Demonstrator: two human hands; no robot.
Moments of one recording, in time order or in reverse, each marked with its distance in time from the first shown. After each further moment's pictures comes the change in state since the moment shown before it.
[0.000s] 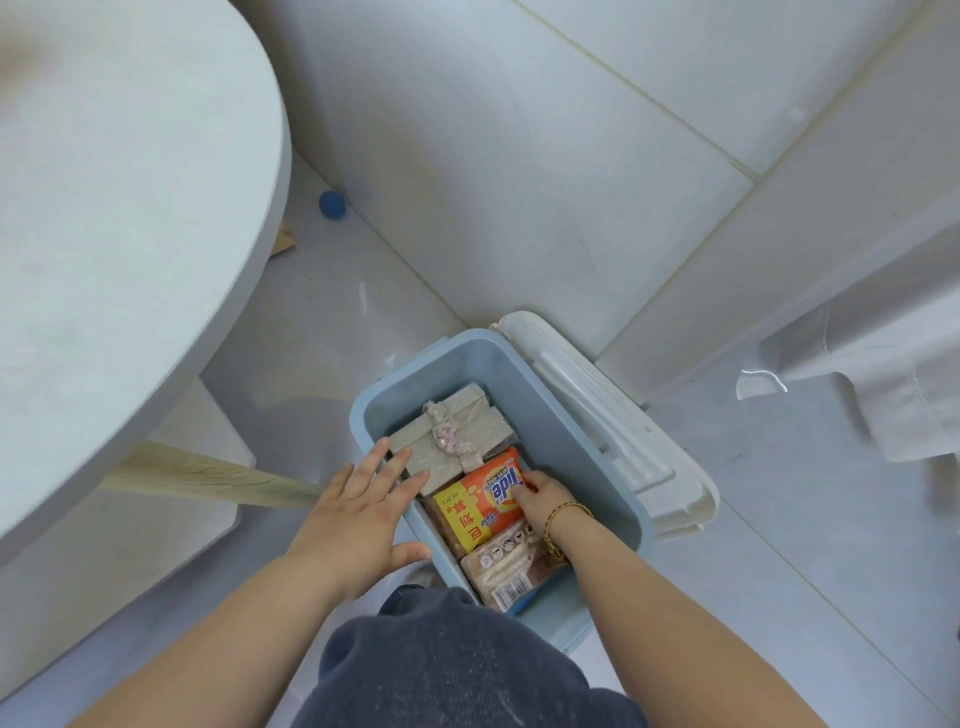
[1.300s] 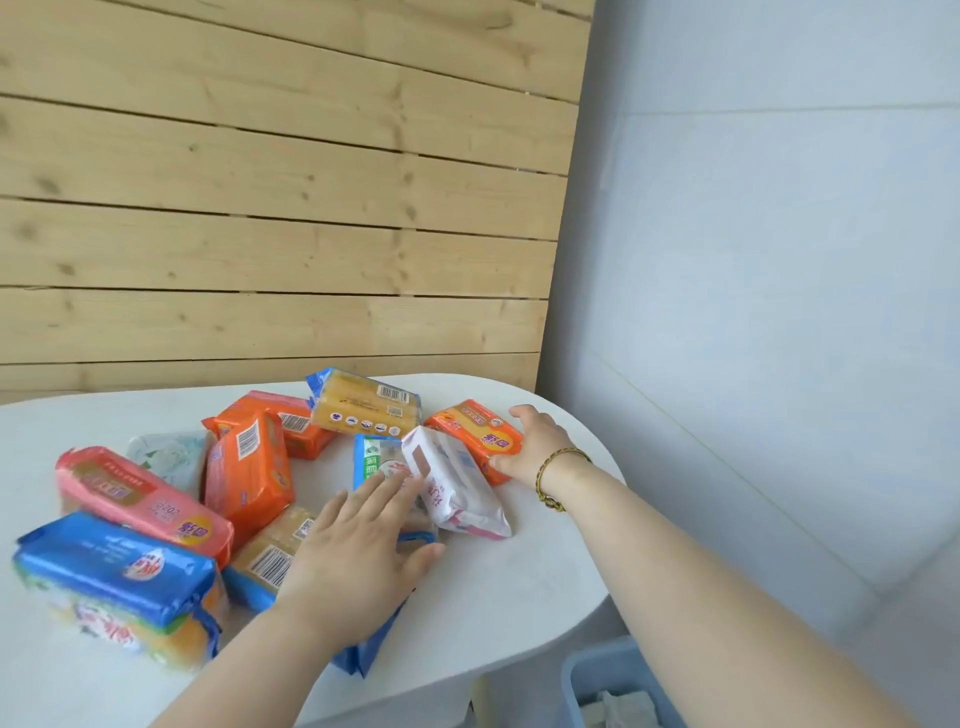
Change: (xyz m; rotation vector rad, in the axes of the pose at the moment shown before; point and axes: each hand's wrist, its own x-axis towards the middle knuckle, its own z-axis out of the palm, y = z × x) left_hand -0.260 -0.096 -0.159 -0.169 0.858 -0.476; right_hand -0.266 -0.333 0.038 -0.512 0.310 -1.009
